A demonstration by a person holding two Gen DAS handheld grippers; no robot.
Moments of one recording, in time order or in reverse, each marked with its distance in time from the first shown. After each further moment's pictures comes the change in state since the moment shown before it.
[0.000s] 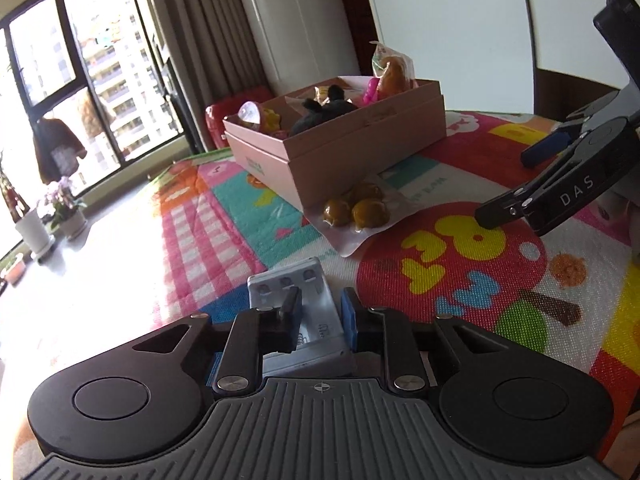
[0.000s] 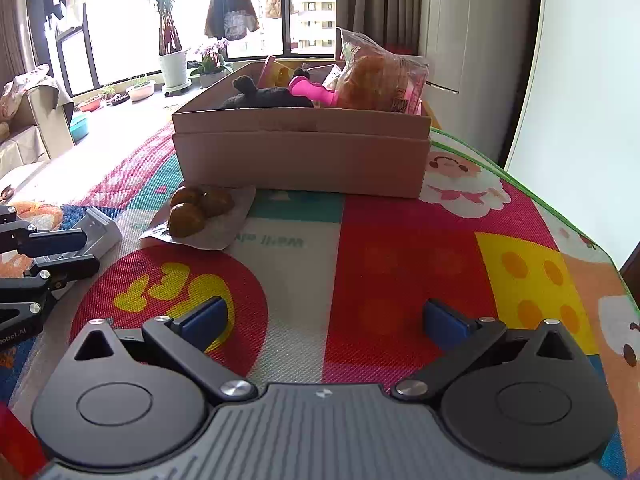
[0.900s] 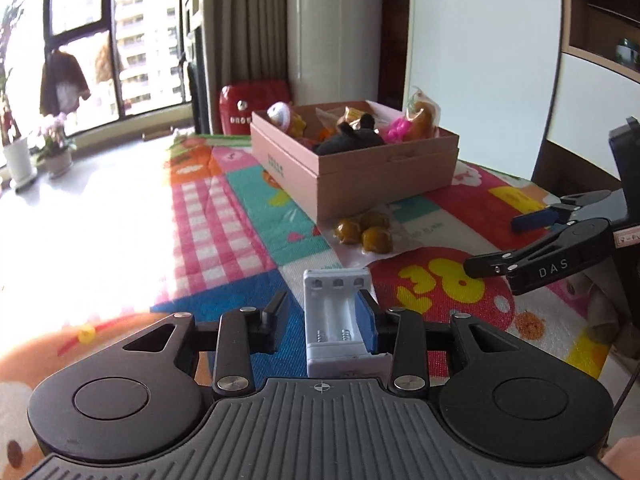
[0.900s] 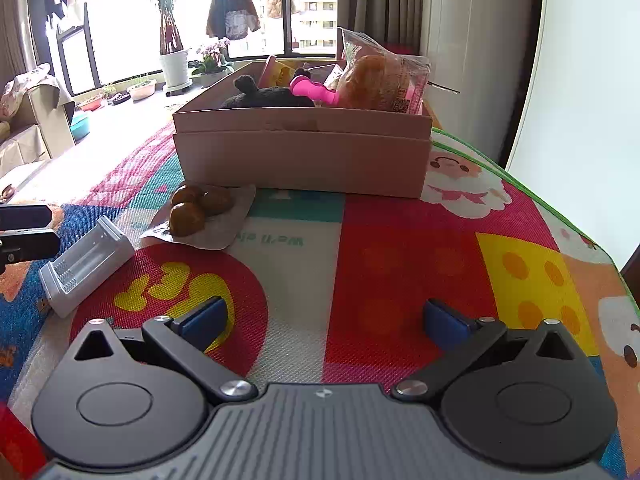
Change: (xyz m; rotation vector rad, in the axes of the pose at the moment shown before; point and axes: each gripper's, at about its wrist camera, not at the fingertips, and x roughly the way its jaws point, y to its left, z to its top) left arm -0.017 0.033 0.006 -0.254 0.012 -0.081; right arm 0.000 0.000 0.000 0.001 0.000 0.000
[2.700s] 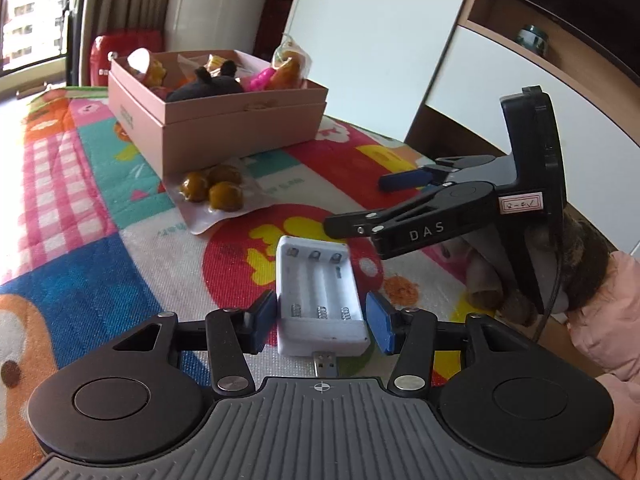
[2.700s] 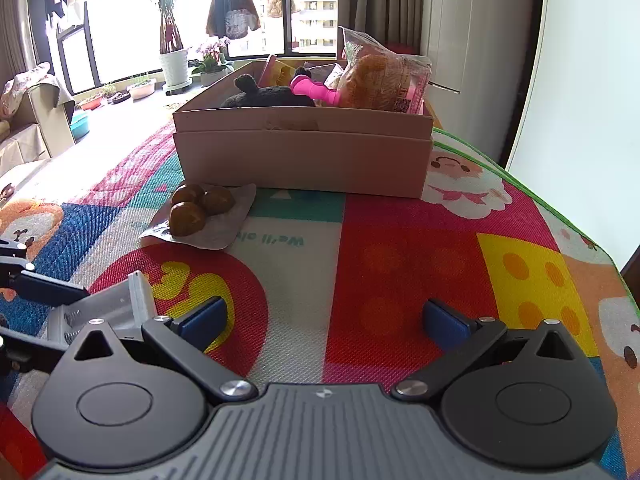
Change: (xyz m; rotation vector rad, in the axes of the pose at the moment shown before) left arm 0.017 -0.019 -0.003 0.042 0.121 -0.433; right arm 0.000 0.001 -0.001 -0.001 0.002 0.000
